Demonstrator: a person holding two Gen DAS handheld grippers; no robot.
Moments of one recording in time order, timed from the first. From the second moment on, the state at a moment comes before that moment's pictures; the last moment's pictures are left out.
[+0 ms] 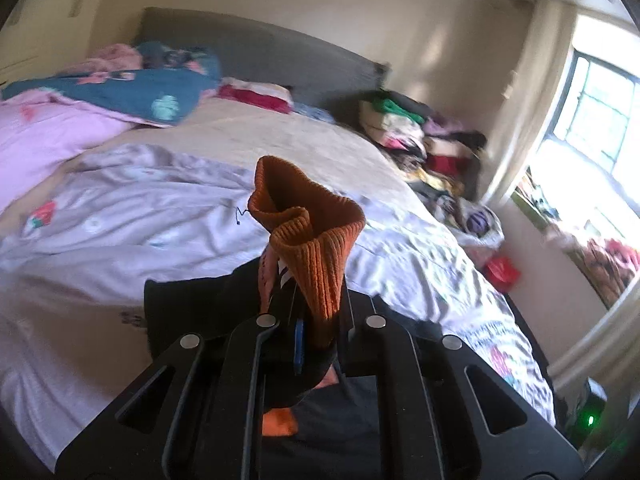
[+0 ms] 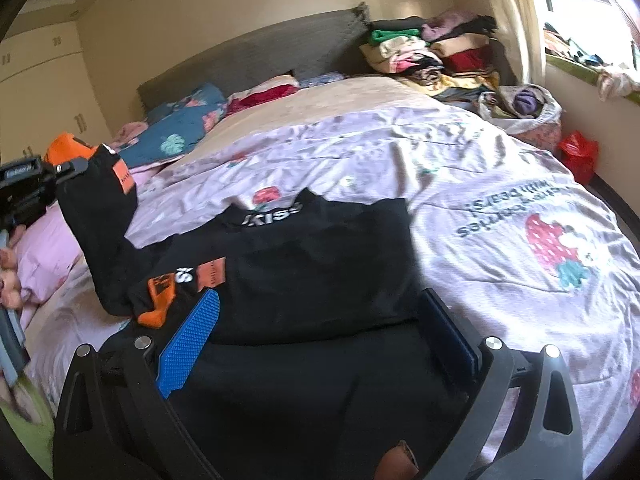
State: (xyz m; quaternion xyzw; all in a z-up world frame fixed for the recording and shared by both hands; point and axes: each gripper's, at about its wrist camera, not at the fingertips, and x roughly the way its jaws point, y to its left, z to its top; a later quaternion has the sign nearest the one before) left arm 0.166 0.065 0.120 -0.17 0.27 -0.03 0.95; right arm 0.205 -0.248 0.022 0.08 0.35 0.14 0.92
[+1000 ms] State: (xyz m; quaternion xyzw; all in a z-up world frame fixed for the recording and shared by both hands) left arm 0.190 -0.049 -0.011 -0.12 0.44 -0.27 0.85; right arm 0.224 -0.311 -0.004 0.17 0.38 0.05 0.91
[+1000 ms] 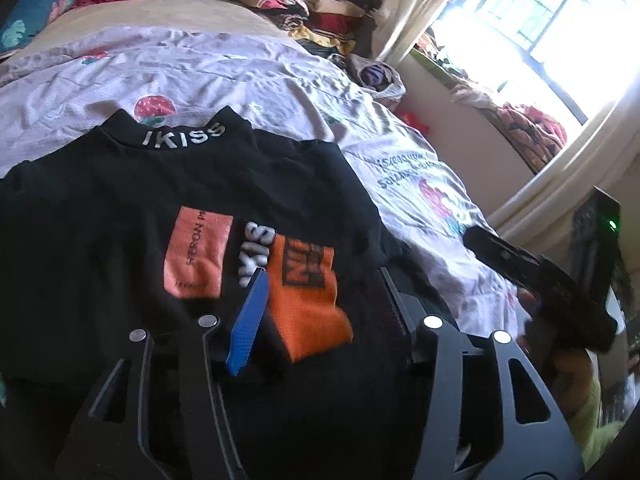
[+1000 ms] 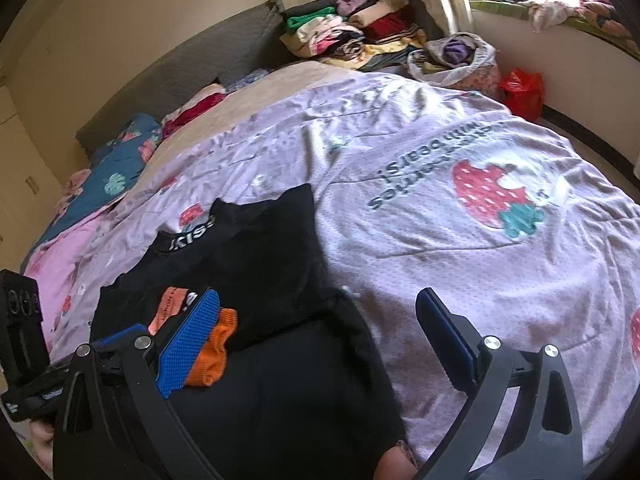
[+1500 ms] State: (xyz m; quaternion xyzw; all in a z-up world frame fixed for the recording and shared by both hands) left arm 0.196 0.137 0.001 -0.15 0.39 -0.02 0.91; right arm 0.285 -0.181 -0.057 0.07 0.49 0.19 0.85
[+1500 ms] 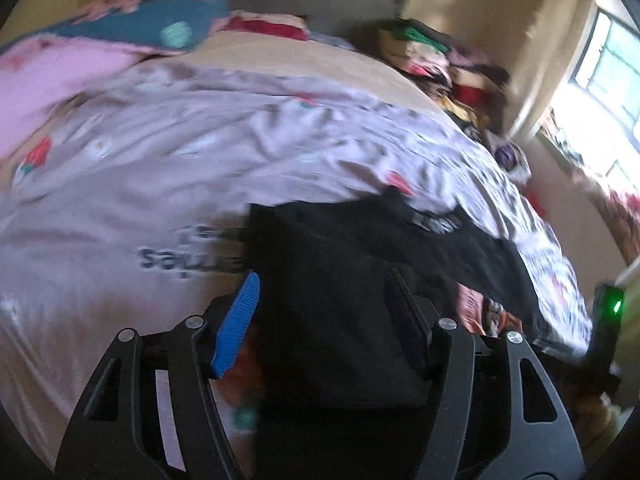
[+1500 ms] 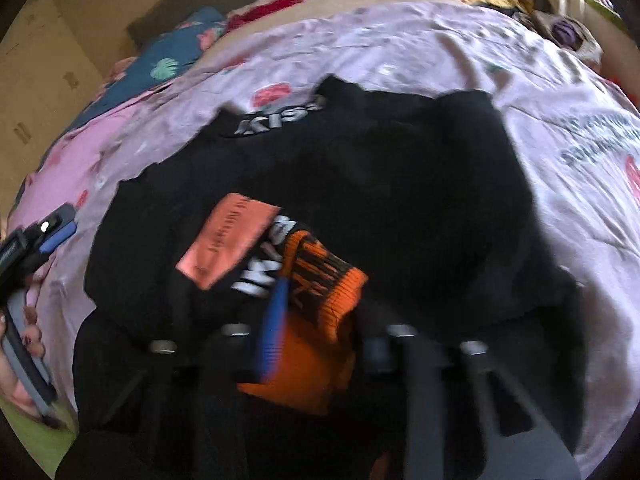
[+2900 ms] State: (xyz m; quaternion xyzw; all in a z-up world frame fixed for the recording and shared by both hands) left arm 0.213 0.067 -0.041 -0.07 0.46 -0.09 0.88; right arm 0.270 -0.173 -0.031 -0.05 0.43 0.19 0.88
